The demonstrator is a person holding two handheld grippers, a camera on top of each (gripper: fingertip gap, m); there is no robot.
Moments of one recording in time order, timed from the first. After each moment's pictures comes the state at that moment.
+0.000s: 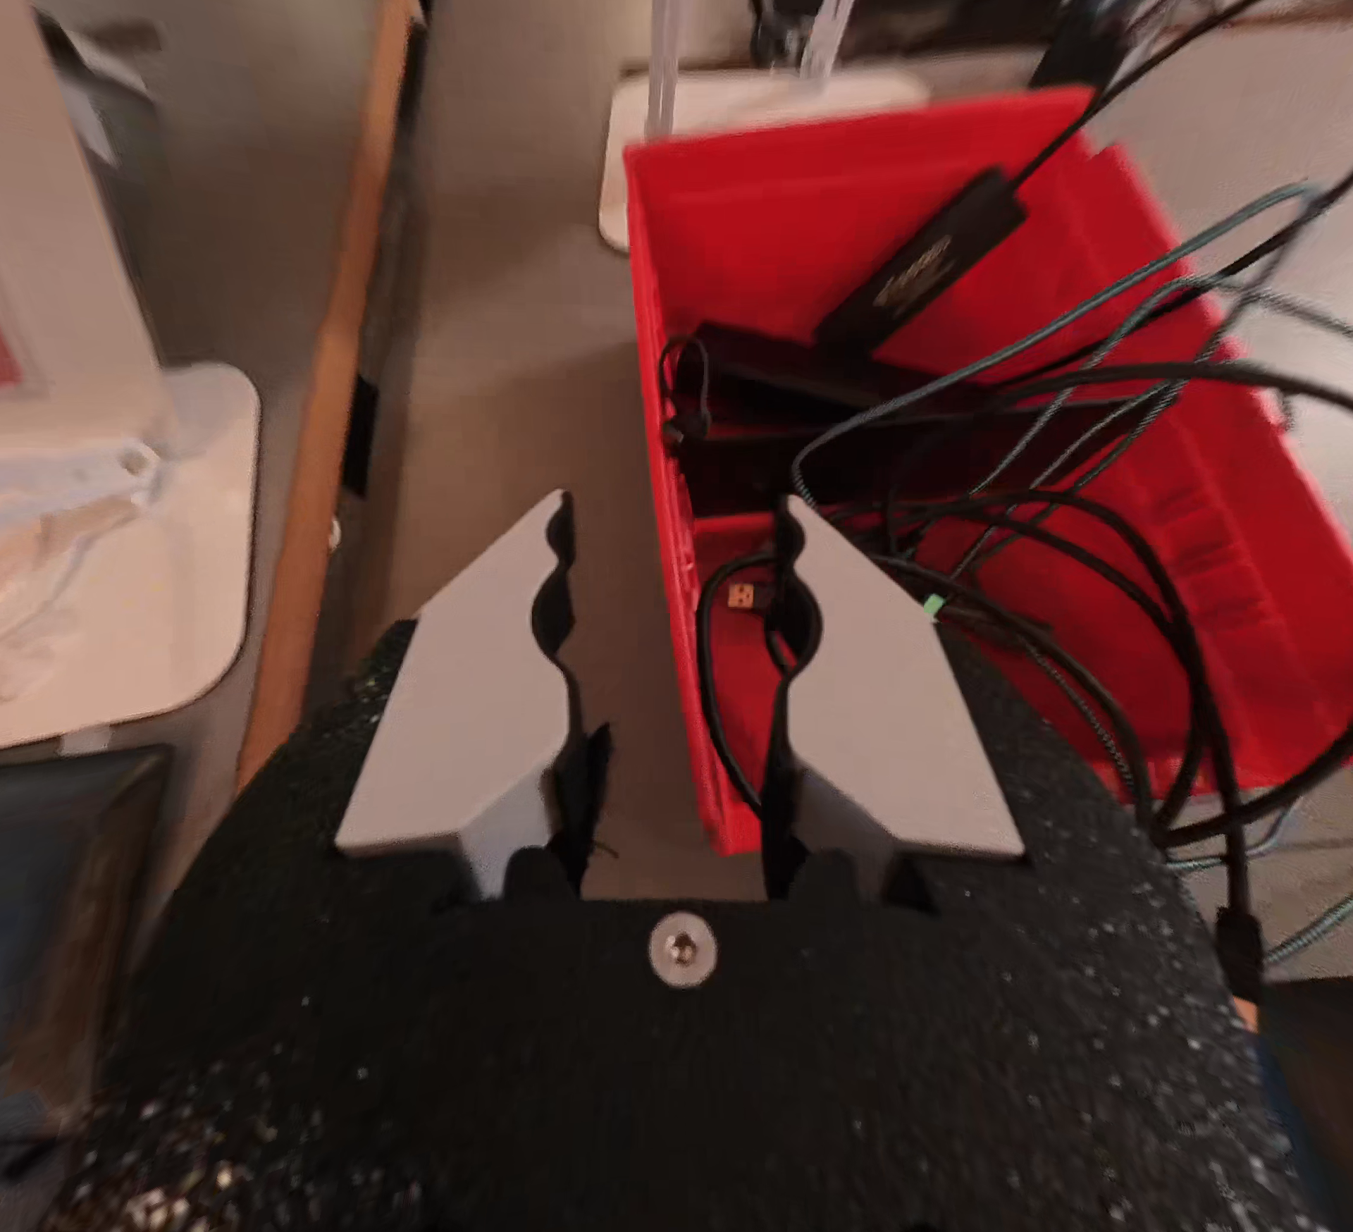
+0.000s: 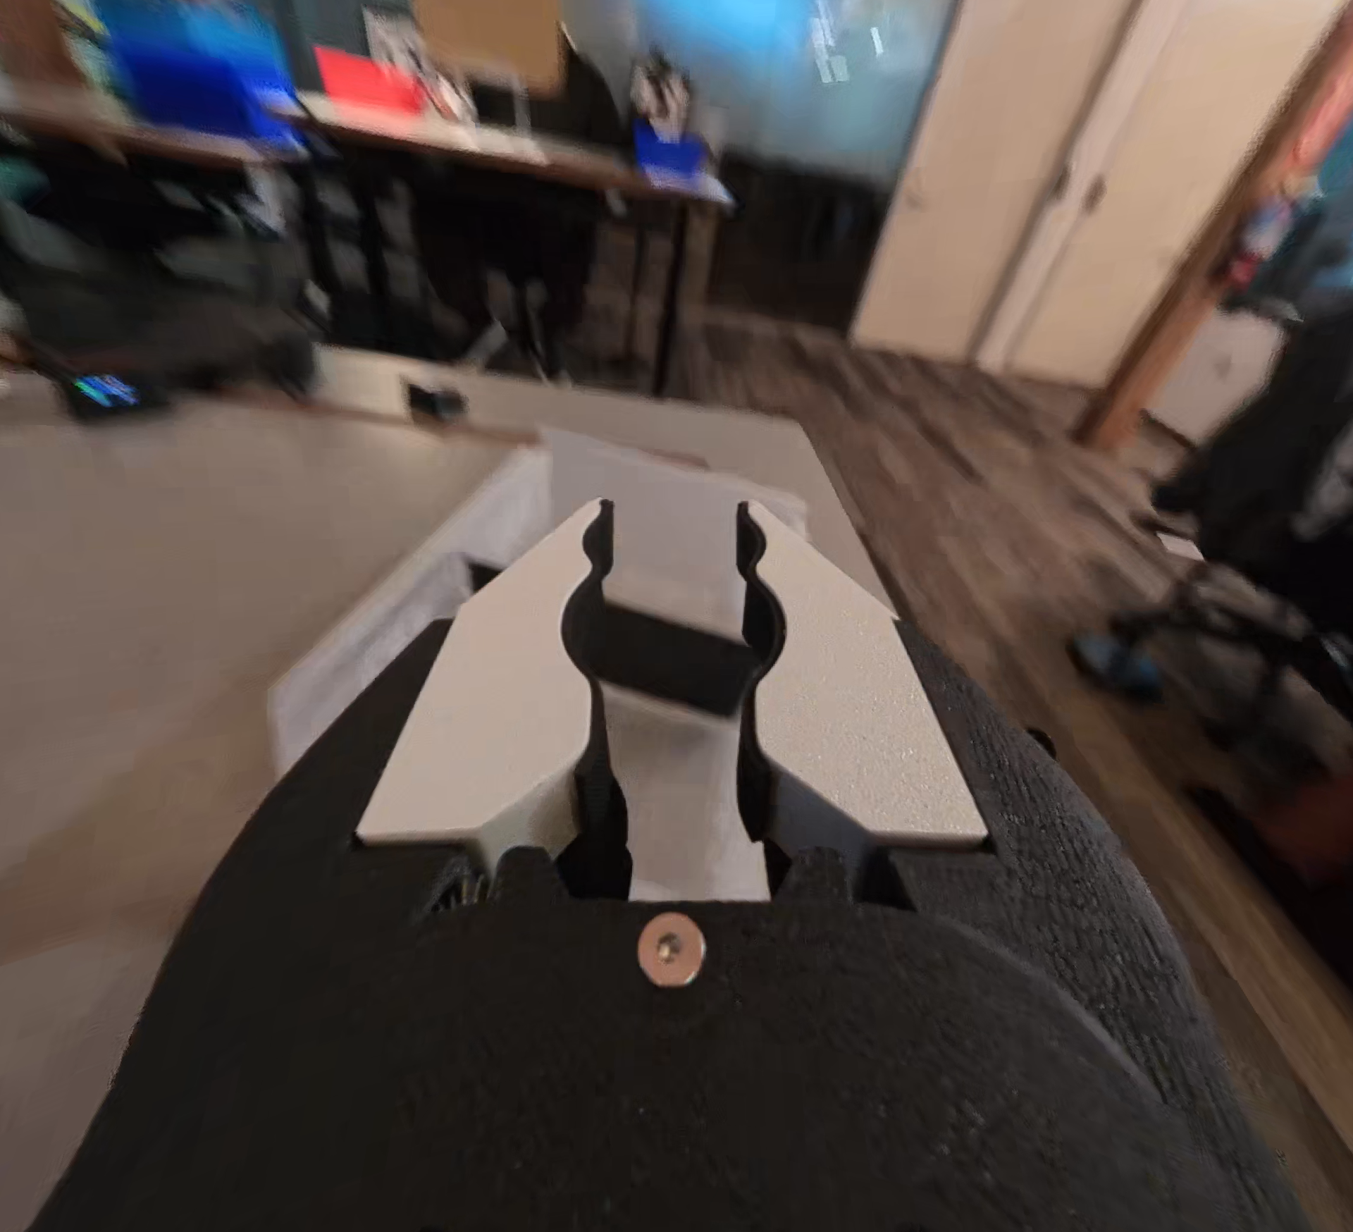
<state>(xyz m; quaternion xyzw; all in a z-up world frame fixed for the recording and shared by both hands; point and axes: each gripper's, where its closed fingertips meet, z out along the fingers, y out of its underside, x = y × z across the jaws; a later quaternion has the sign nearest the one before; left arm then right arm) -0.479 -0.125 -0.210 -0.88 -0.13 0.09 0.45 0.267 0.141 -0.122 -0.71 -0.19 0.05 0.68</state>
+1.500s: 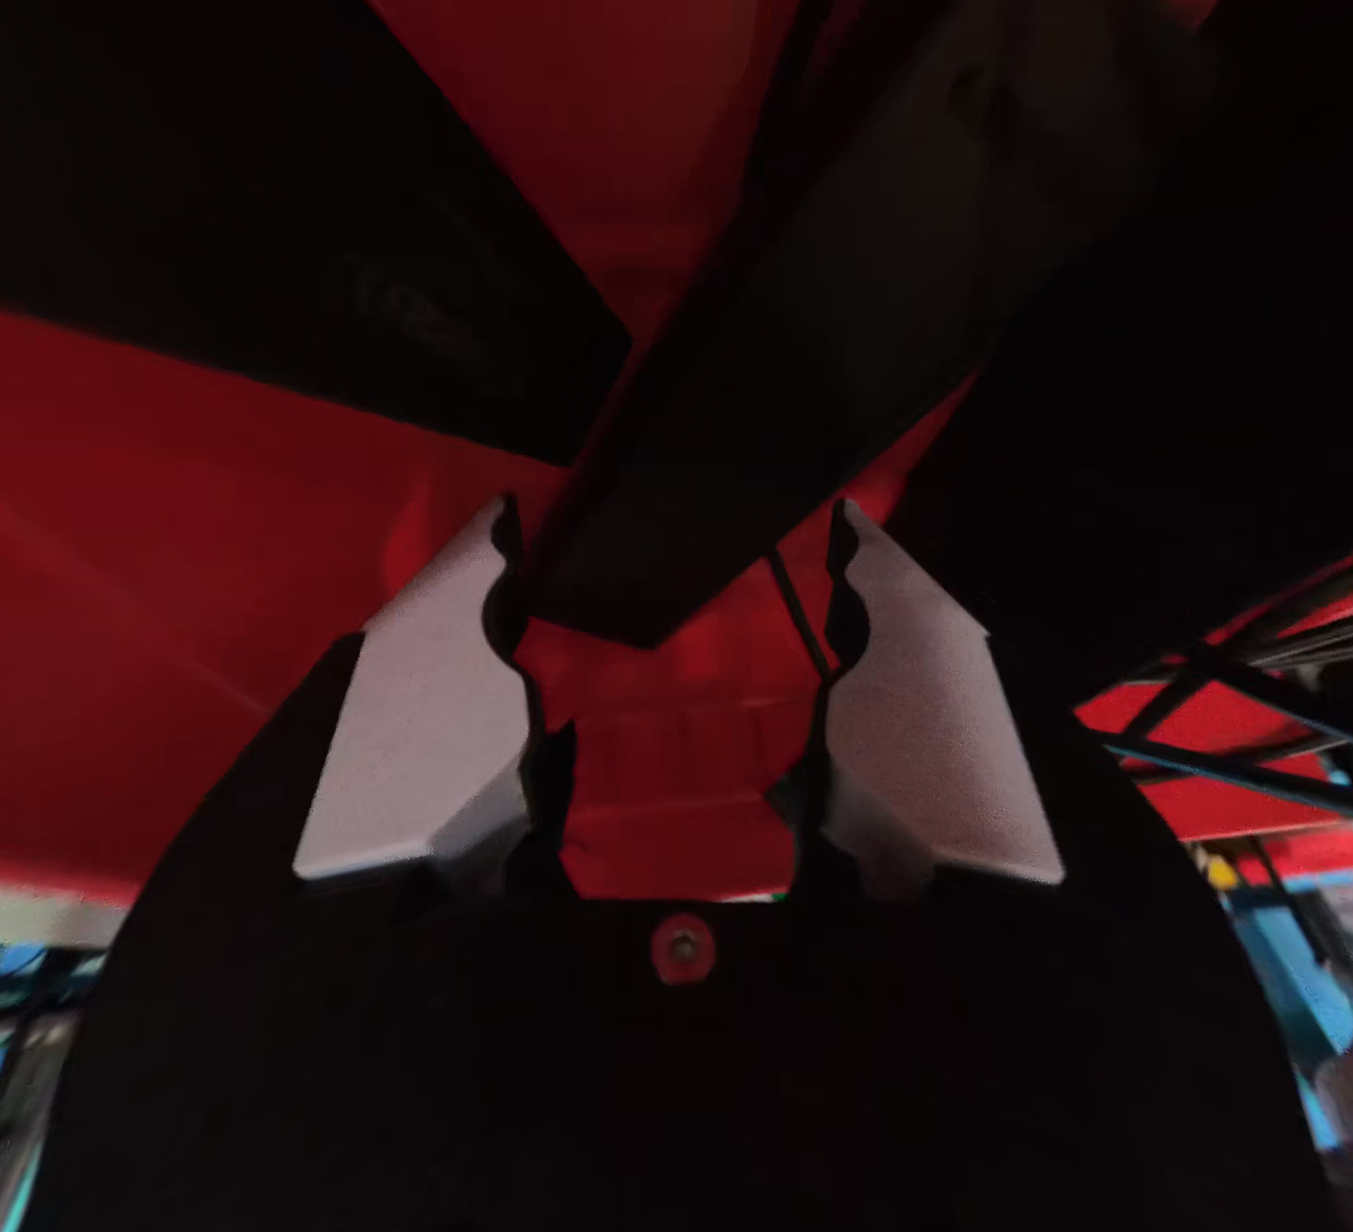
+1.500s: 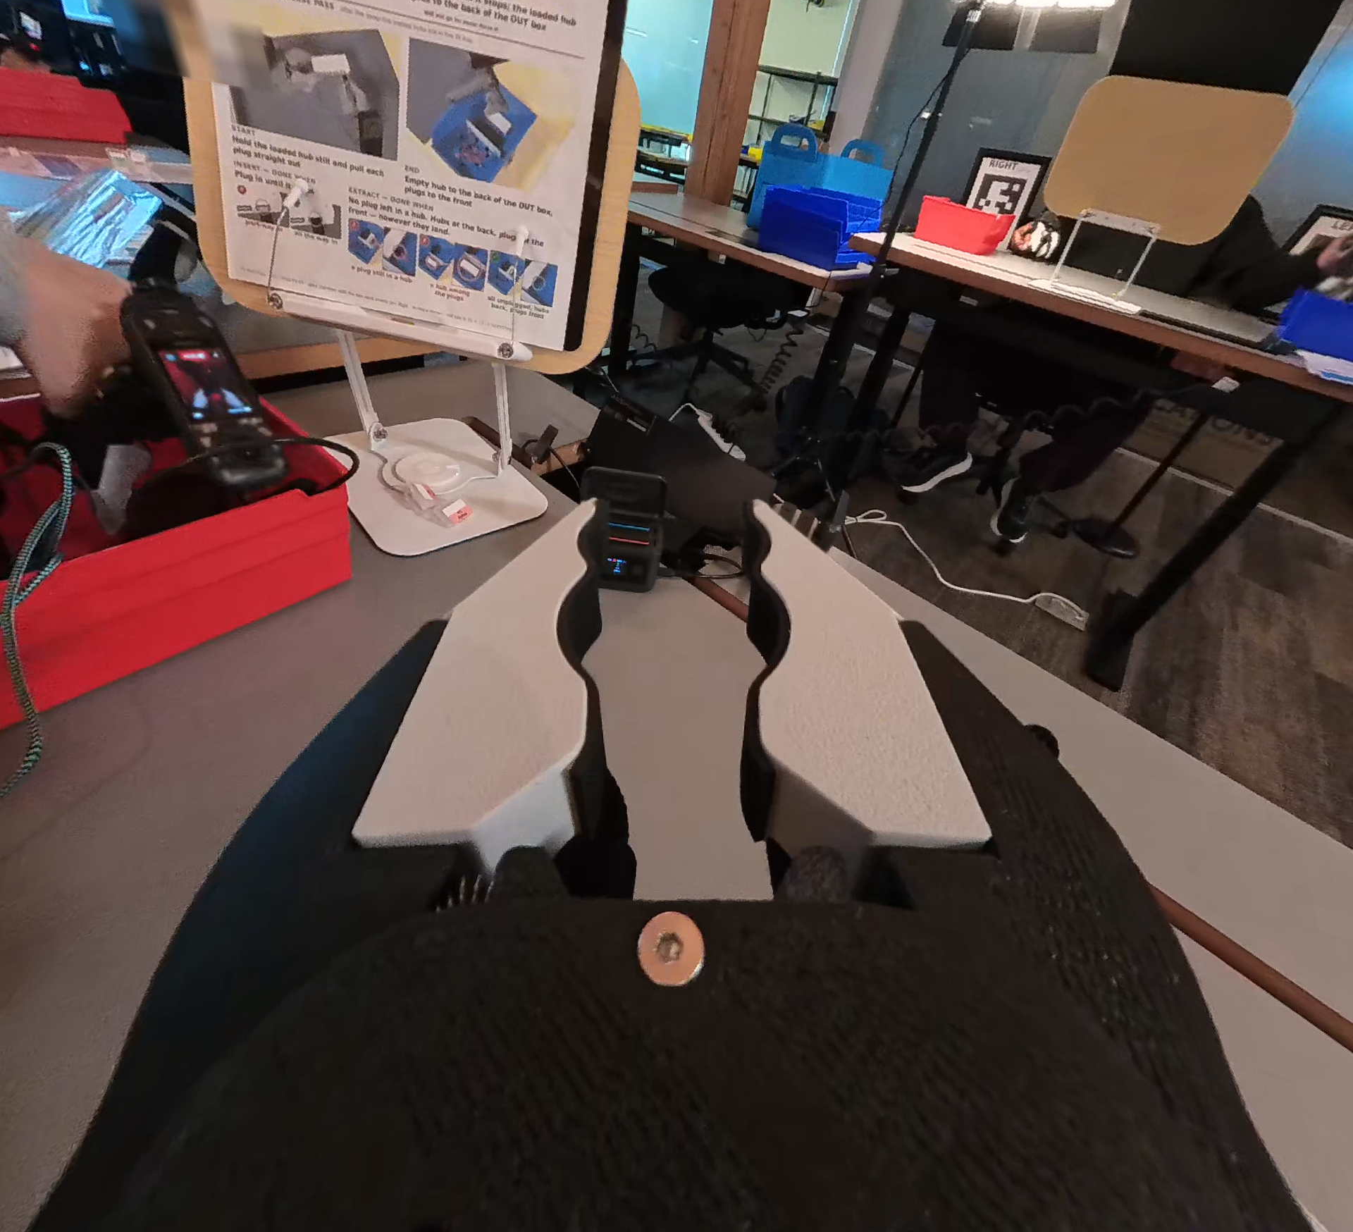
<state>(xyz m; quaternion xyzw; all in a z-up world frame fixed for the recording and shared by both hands) -0.471 0.004 -0.339 -0.84 0.51 0.05 -0.18 -0.091 0.223 -0.088 -0.59 -0.44 0.30 0.61</state>
